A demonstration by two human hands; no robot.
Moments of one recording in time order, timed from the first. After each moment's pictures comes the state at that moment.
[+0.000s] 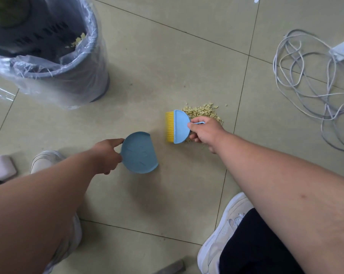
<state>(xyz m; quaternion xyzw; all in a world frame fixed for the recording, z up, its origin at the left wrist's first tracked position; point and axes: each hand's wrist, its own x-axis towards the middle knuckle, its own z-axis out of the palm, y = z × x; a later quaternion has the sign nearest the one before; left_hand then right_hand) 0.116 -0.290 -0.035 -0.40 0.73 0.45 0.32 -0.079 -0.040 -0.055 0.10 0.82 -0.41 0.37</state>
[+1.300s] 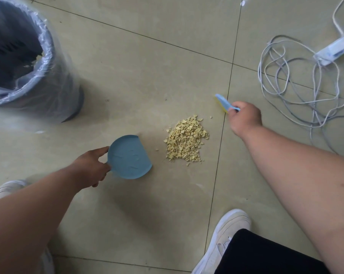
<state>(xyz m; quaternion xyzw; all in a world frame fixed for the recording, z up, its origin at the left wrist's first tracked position) 0.069 -0.282 -0.056 -0.40 0.73 0.47 0.29 -0.228 0.066 -0.054 0.00 0.98 -0.17 0.13</state>
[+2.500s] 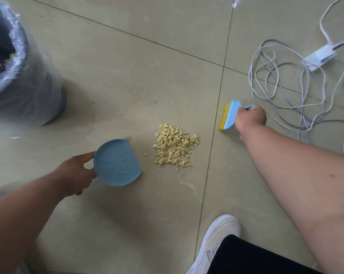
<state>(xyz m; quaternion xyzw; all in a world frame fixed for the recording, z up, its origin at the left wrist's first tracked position) 0.058 -0.279 -0.062 -0.43 0.72 0.46 0.29 -0.259 0.079 -0.047 0.25 0.92 -0.28 0.08</state>
